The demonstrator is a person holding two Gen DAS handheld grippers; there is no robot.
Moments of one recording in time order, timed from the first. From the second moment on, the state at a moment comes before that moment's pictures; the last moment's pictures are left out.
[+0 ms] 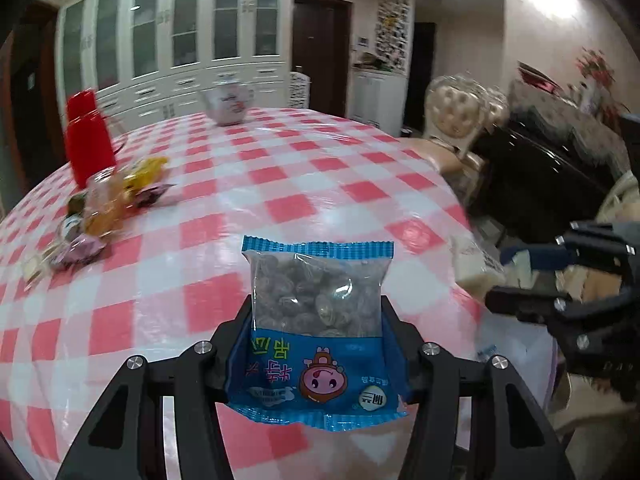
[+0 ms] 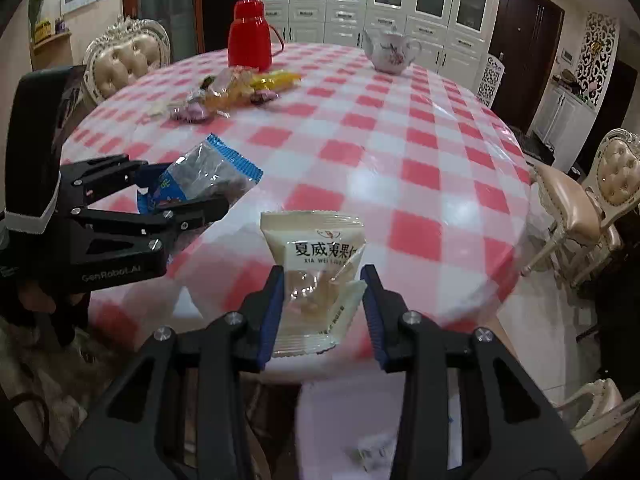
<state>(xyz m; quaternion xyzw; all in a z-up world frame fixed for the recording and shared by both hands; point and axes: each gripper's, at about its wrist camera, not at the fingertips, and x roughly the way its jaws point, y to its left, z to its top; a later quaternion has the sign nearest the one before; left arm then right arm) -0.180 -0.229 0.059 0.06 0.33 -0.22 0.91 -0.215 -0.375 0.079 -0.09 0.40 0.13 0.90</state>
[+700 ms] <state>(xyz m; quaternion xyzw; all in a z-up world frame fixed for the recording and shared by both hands) -0.233 -0.351 0.044 0.17 0.34 -0.37 0.84 -0.247 -0.478 0.065 -0.18 0.45 0.12 0.87</state>
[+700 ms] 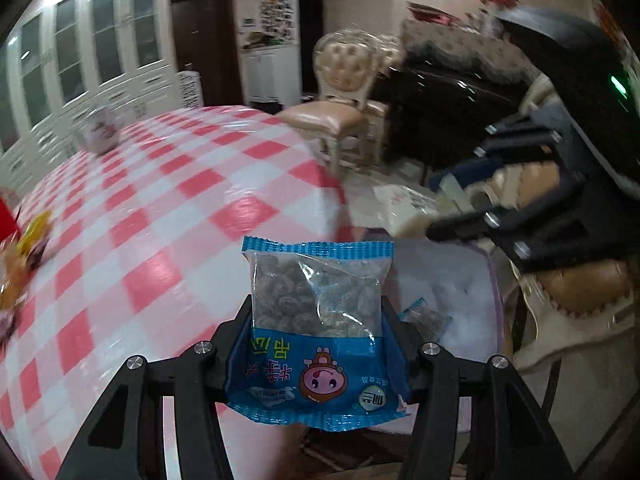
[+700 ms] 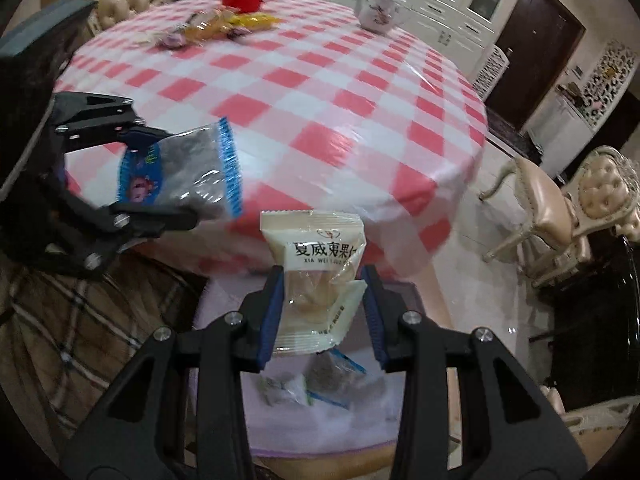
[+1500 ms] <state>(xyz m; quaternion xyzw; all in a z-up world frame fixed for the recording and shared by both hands) -0.259 -0.418 0.011 0.22 0.35 -0.47 0.78 -0.244 -0.566 -0.011 -0.17 0.57 -0.01 0.80</state>
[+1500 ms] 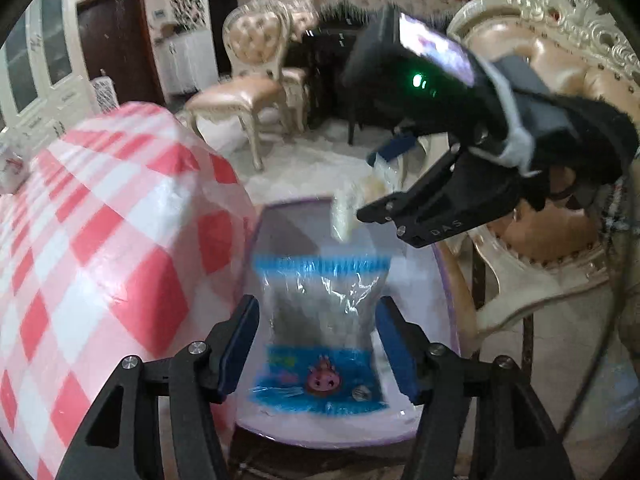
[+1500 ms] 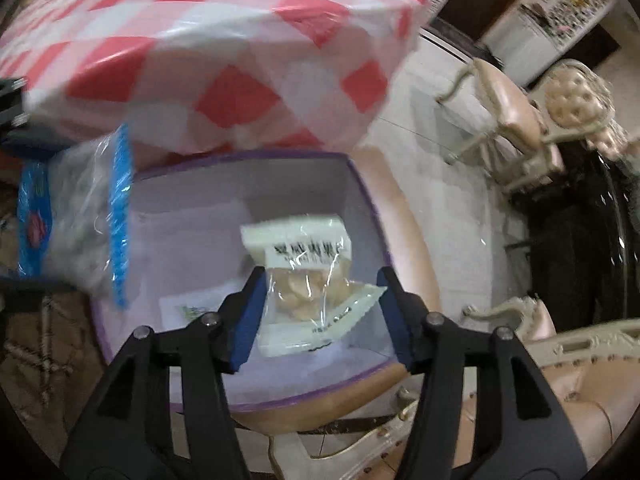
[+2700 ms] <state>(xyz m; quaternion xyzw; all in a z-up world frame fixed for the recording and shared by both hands) -0.077 0.105 0.033 -0.14 0.34 0.05 0.93 -0.011 -0.168 0.020 -0.06 0.41 0.28 0.86</state>
